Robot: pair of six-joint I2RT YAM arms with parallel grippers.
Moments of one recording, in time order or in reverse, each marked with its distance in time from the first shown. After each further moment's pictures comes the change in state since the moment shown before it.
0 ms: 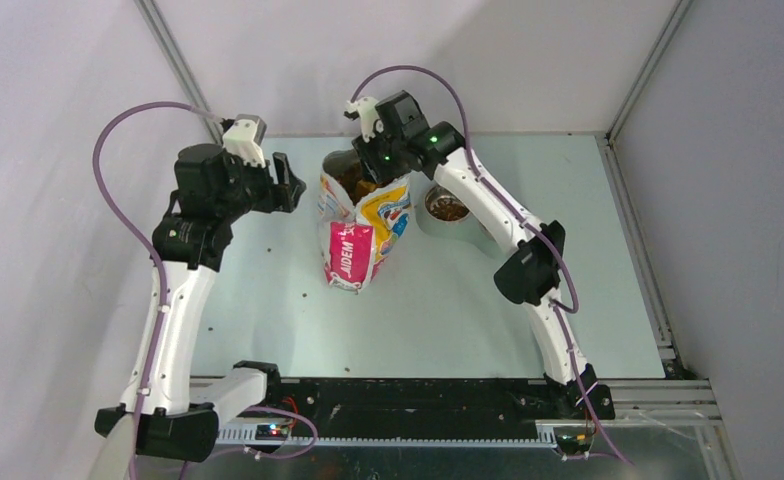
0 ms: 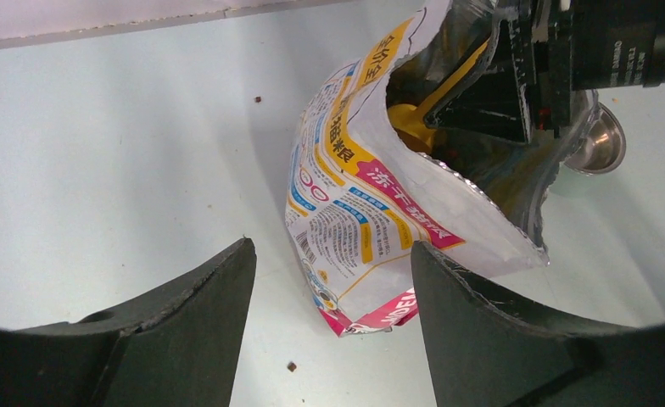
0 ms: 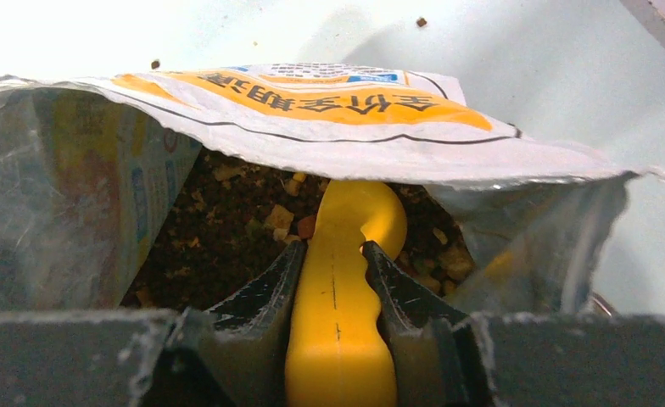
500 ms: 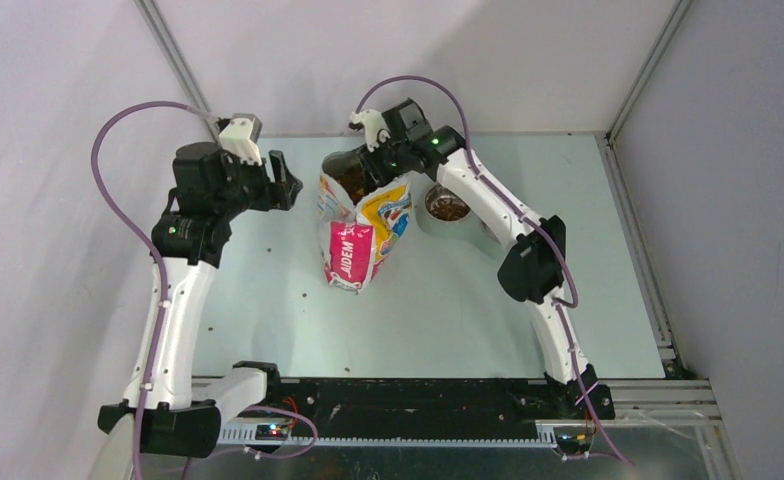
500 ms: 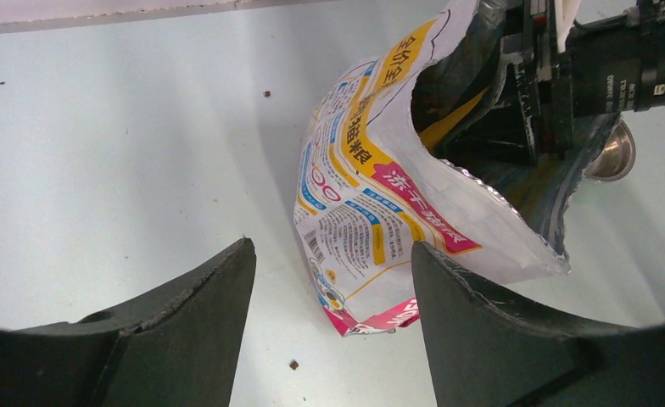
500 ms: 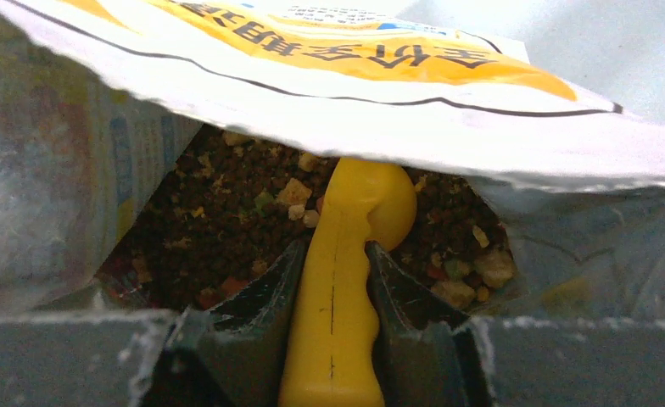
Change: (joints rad) left arm 0.033 0.015 0.000 0.000 0.004 -0.012; right arm -0.008 -0.014 -0.138 0.045 -0.142 -0.033
